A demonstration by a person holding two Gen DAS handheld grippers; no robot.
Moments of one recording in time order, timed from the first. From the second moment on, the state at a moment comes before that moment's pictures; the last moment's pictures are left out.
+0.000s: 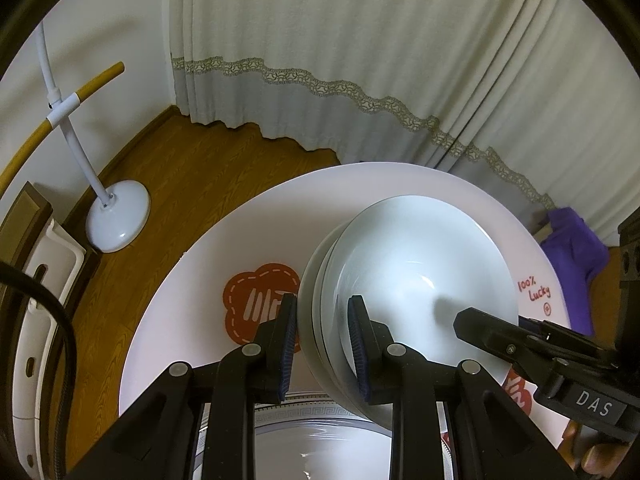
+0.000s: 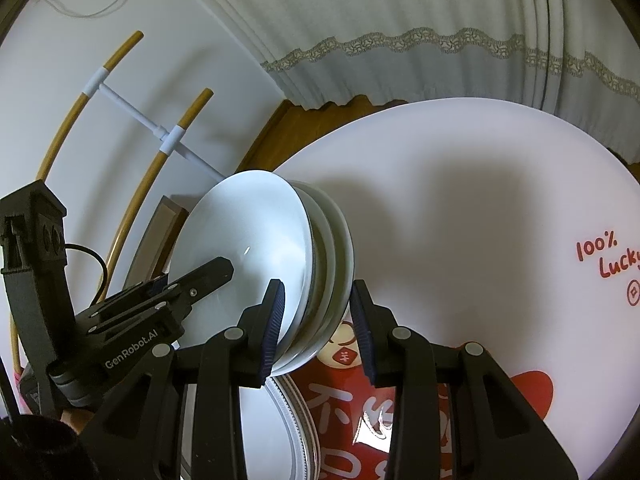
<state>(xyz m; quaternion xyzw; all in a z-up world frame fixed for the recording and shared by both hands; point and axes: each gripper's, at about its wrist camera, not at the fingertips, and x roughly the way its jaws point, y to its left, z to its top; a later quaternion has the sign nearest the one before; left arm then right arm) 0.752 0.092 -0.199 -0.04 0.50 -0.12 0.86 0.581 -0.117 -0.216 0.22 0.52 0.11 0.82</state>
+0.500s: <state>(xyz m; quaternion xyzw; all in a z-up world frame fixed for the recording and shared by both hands) 0.750 0.091 -0.200 -0.03 0.50 -0.11 0.86 0.582 -0.121 -0.217 0.23 0.52 0.11 0.82</state>
